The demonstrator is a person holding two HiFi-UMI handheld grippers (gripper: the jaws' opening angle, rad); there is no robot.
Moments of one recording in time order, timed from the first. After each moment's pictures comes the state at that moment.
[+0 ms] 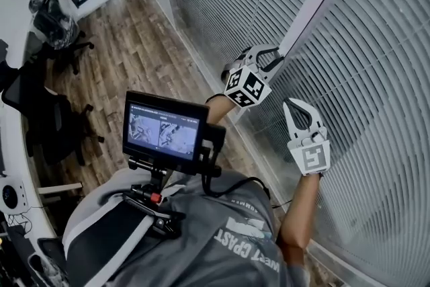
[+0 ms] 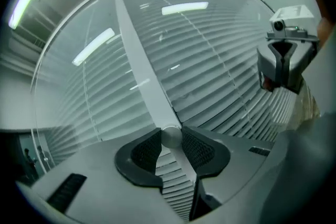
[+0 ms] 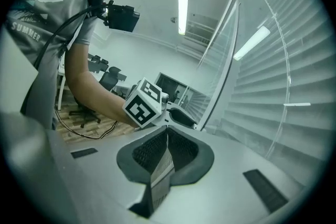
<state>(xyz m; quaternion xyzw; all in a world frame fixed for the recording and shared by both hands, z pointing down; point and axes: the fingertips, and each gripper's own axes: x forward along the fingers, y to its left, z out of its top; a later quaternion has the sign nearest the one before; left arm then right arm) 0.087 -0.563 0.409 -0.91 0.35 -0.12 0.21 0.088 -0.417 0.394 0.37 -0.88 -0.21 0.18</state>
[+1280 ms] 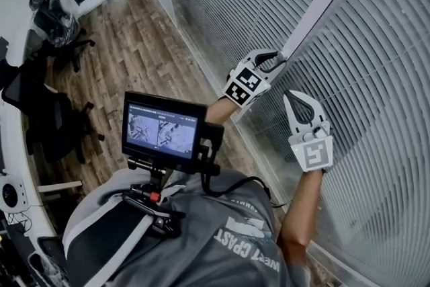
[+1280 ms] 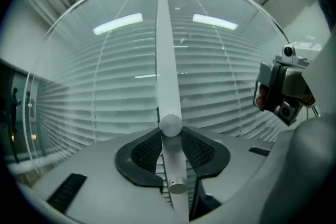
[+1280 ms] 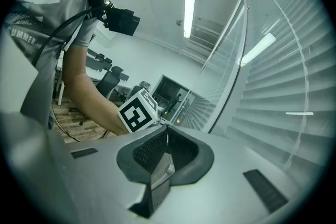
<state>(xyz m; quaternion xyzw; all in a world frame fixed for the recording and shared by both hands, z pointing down) 0.084 -0.567 0.423 -0.95 0.32 -0.04 0.04 0.068 -0.434 0.372 0.35 -0.88 -0.25 0.19</state>
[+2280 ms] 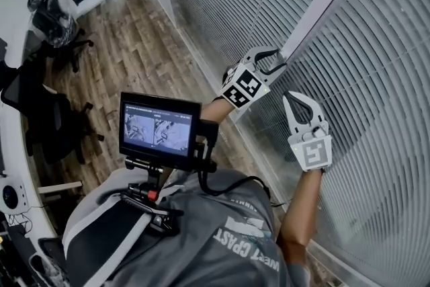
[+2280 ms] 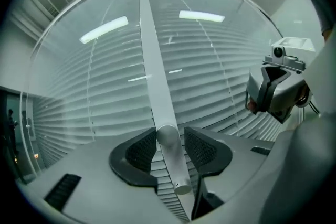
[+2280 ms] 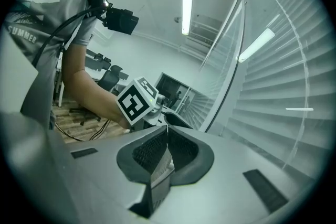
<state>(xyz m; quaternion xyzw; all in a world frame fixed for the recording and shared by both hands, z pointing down) 0.084 -0.558 0.414 -0.94 0.31 -0.08 0.10 0.075 -0.438 0.384 0.36 -0.88 -0.23 0.19</state>
